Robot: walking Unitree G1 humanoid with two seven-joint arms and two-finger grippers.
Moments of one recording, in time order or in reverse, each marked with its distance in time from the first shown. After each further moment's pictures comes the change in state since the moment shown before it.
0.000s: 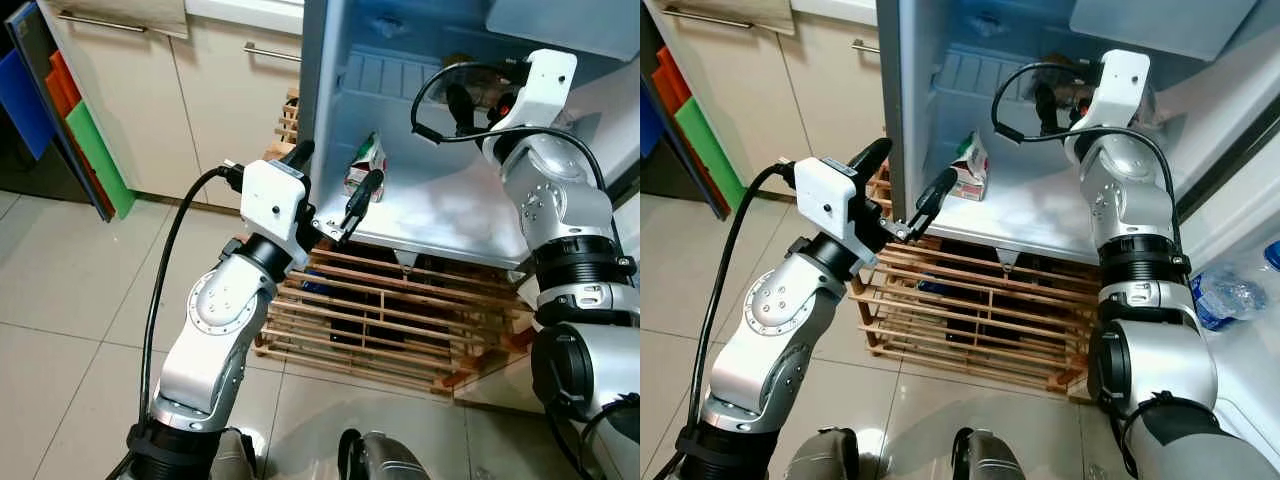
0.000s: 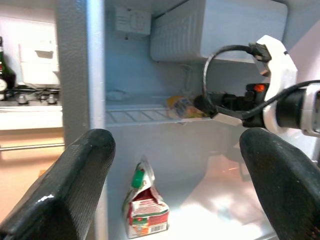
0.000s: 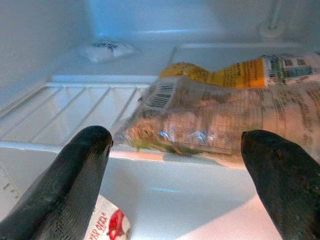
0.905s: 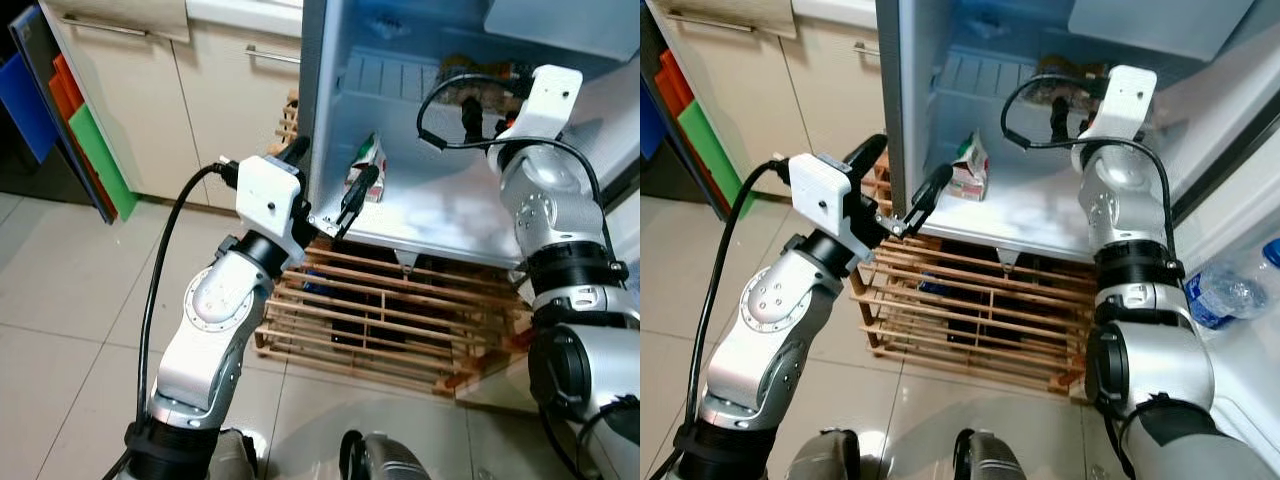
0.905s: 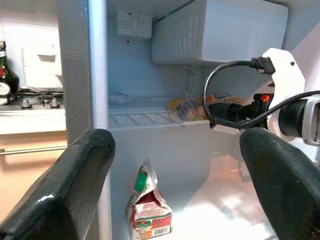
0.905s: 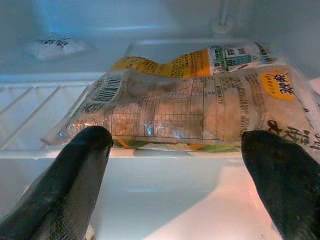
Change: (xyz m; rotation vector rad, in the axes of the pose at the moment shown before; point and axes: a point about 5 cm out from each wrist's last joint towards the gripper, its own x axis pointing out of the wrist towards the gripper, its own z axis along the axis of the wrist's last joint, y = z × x) left arm 0.000 0.004 0.002 0.006 -0.004 0.012; right arm 0.005 -0.009 -0.010 -0.016 -0.003 -0.158
